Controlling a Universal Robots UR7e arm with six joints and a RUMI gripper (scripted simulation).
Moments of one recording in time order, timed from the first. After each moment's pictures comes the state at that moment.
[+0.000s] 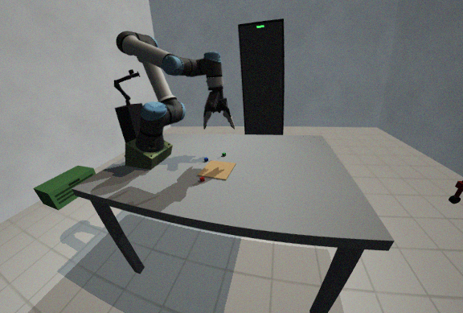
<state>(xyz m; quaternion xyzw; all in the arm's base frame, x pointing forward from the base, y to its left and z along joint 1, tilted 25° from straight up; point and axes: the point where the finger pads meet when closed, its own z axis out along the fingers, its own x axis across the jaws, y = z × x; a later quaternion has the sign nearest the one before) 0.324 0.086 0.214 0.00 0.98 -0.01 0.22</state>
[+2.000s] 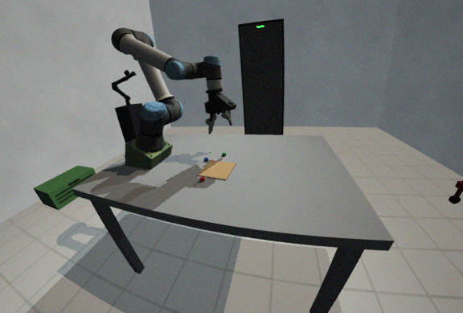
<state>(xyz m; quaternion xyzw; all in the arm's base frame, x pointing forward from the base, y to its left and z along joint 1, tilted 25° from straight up) 0.333 0.114 0.204 -0.51 0.83 -0.12 0.18</state>
